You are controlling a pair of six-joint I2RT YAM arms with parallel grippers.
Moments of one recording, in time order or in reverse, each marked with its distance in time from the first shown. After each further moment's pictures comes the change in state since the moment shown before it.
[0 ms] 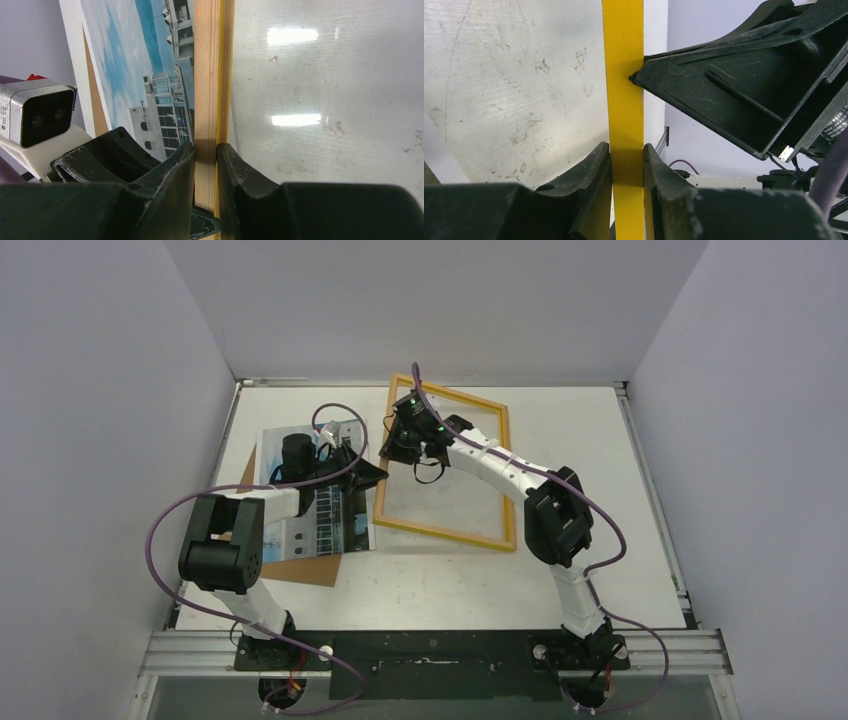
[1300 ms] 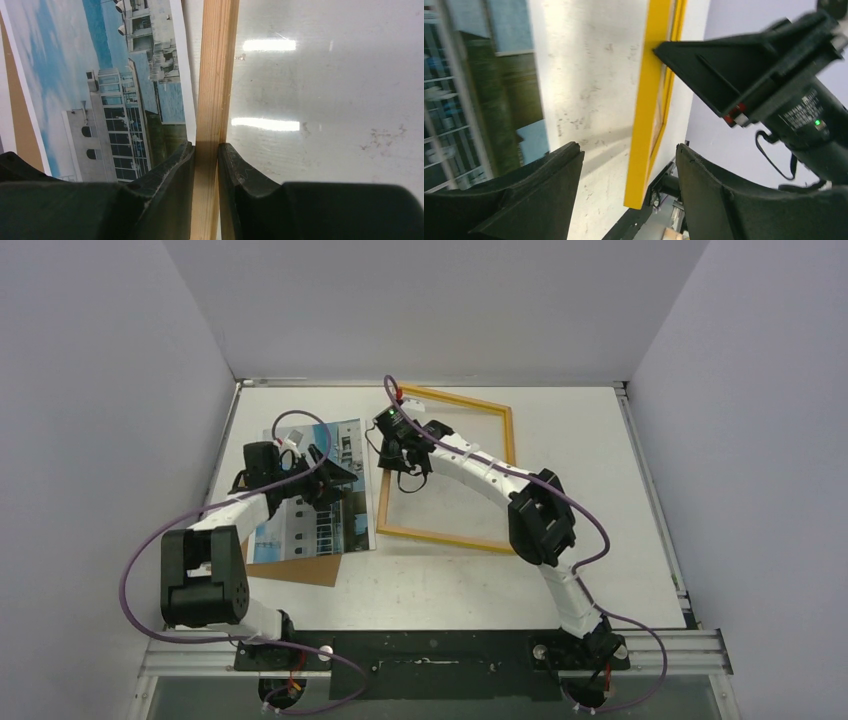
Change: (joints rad) left arm 0.218 -0.180 0.005 -0.508 -0.048 0.262; right arm 0.069 0.088 0.114 -0.140 0.186 -0.128
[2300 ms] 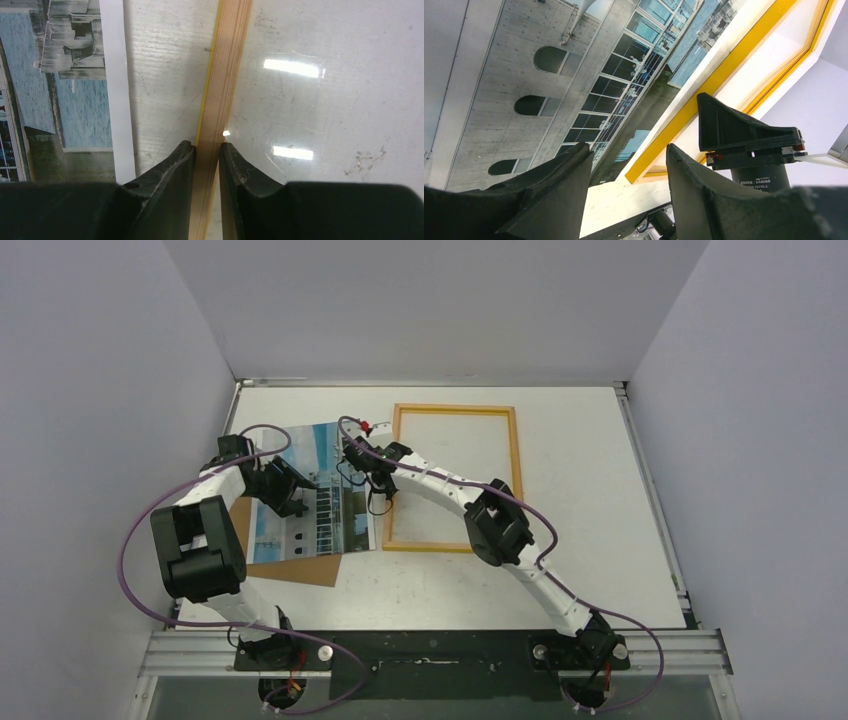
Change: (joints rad) left arm 0.167 0.151 0.229 -0.502 -0.304 0.080; right arm 0.089 0.319 0.281 -0.192 0.267 -0.191
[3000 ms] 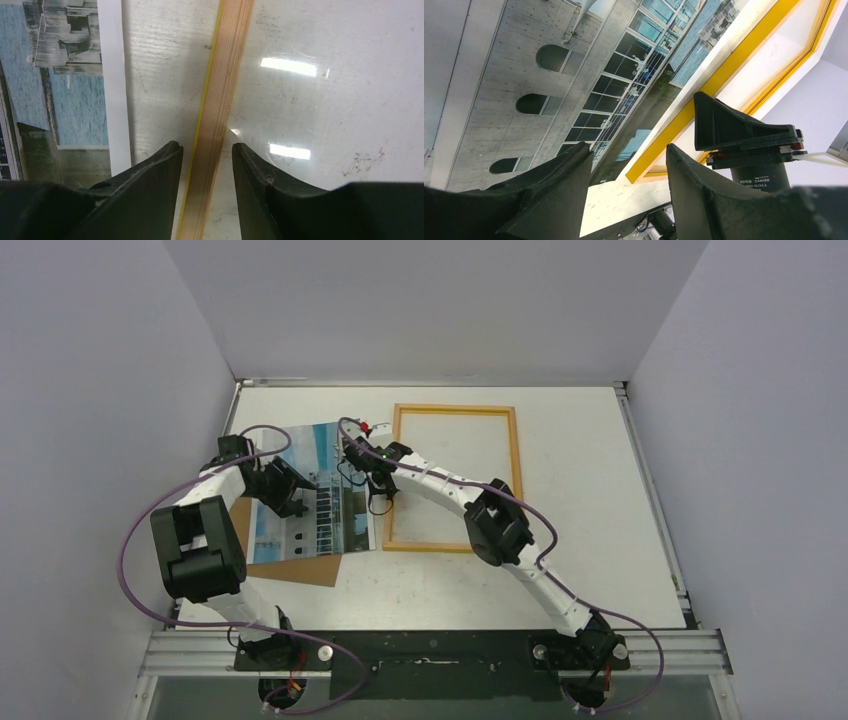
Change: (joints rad) left arm 0.000 0.000 0.000 -0.006 -0.004 0.000; right arm 0.006 -0.005 0.000 -0.007 -0.008 -0.018
